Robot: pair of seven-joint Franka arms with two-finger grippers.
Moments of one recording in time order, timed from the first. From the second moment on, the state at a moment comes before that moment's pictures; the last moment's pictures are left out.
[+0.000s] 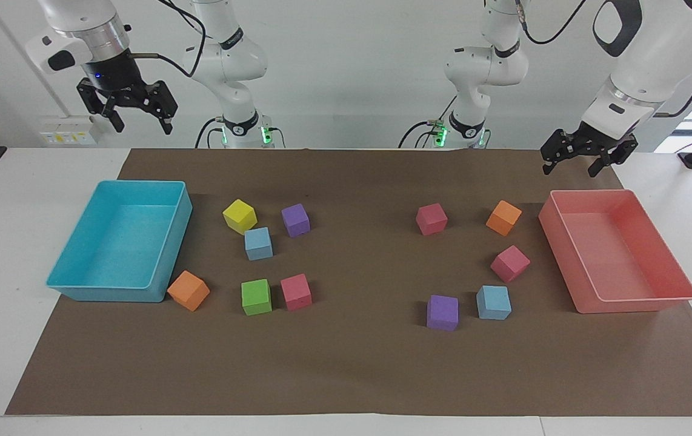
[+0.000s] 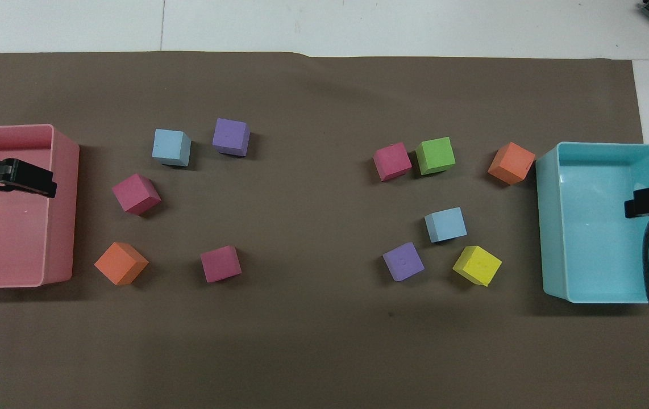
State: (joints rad) left arm -0.16 0.02 0.10 -1.55 -0.02 1.54 0.07; right arm 0.07 -0.08 -0.10 -1.52 -0.02 1.44 0.03
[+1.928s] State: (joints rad) left arm -0.16 0.02 0.10 -1.55 -0.02 1.54 0.07; right arm 0.30 0.09 -0.07 -2.15 -0.01 2.26 0.02
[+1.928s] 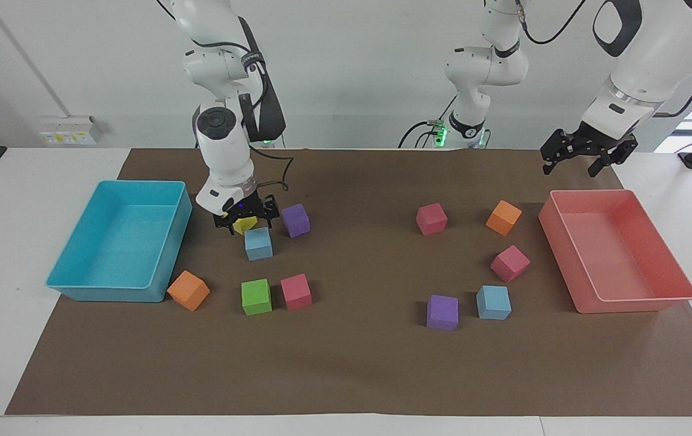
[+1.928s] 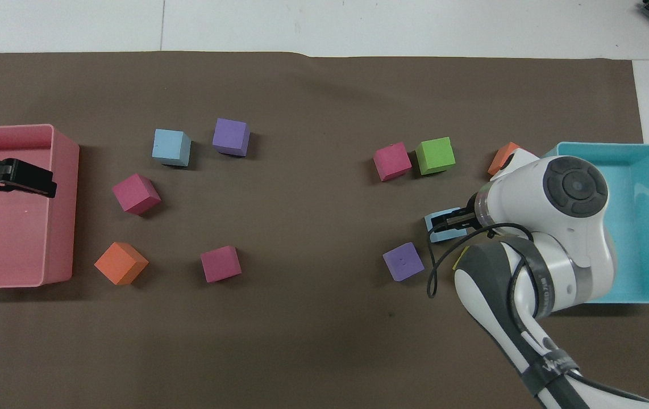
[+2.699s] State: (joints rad) left arm -0.16 0.02 0.10 -1.55 -0.02 1.54 0.07; right arm 0.30 0.14 -0.07 -2.28 -0.01 2.41 -0.06
